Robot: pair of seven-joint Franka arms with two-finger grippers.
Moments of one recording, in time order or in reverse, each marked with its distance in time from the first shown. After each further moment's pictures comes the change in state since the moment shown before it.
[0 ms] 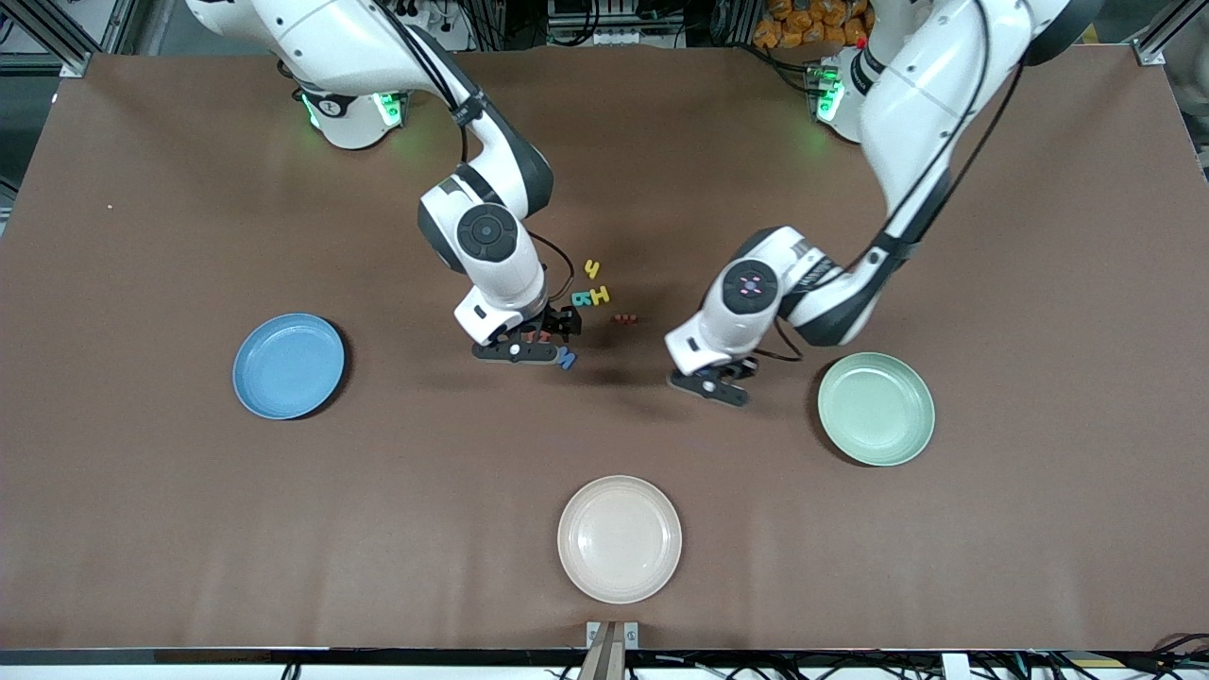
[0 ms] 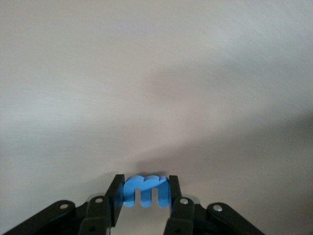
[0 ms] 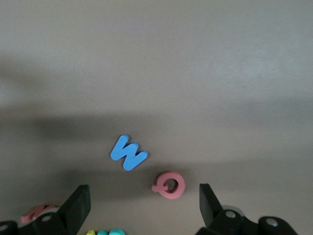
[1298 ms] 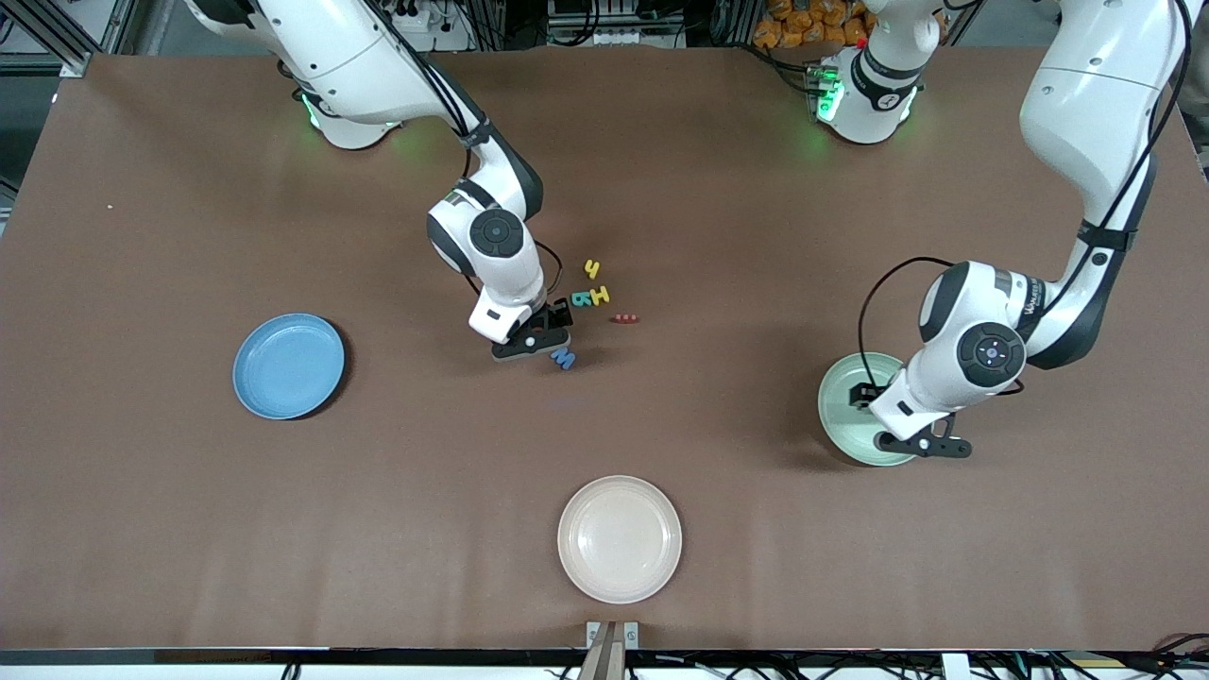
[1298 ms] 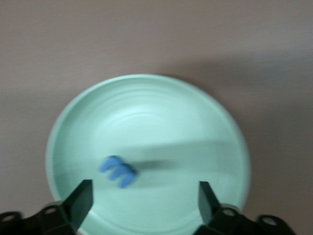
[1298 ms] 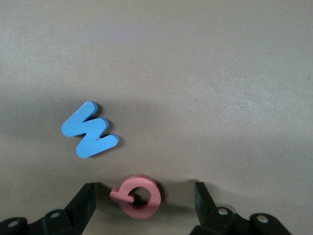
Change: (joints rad) left arm 0.327 -0.071 0.011 -0.008 -0.065 -0.110 0.196; right arm 0.002 0.060 0.003 -0.119 -0.137 0.161 -0.173
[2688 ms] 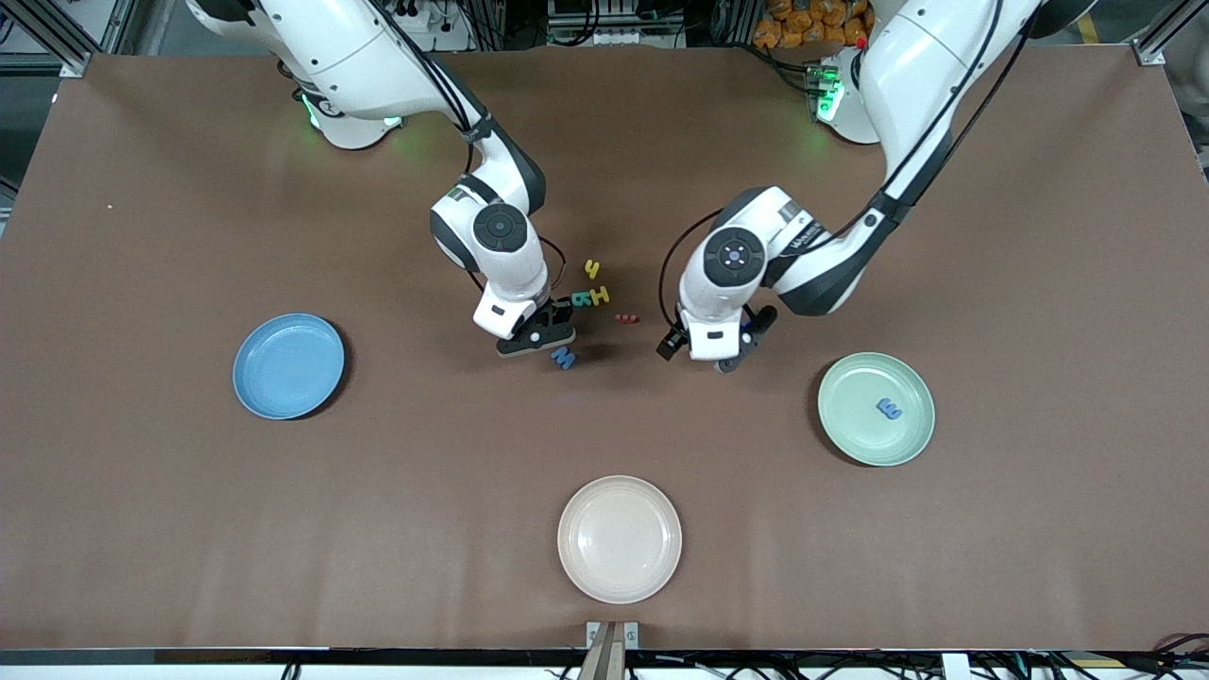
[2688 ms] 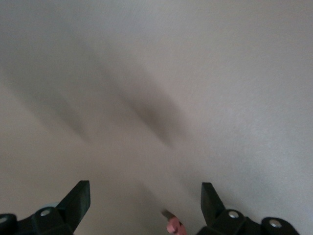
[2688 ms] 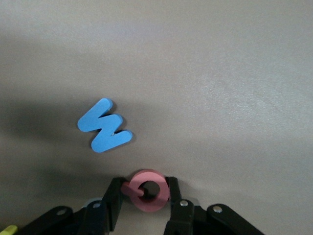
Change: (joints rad) left arm -0.364 0.029 -0.136 -0.015 -0.074 0.008 -1.494; right arm 0.000 -0.011 0.010 0.001 0.000 -0.003 -0.002
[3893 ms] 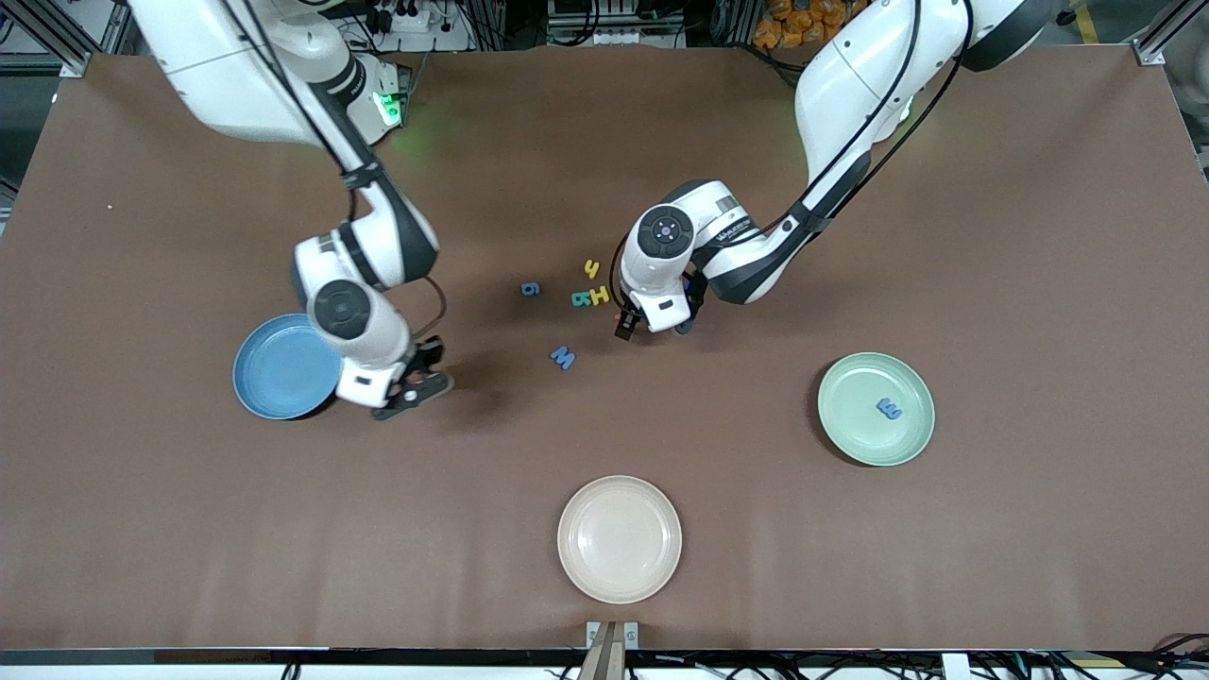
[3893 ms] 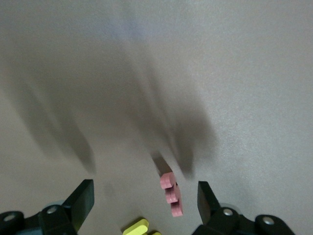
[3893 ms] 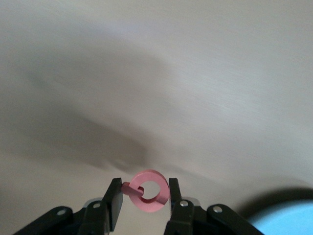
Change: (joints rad) left arm -0.122 0.119 0.003 0.002 0.061 0.158 -0.387; right arm -0.363 -0.098 -0.046 0.040 0.021 -0.310 -0.728
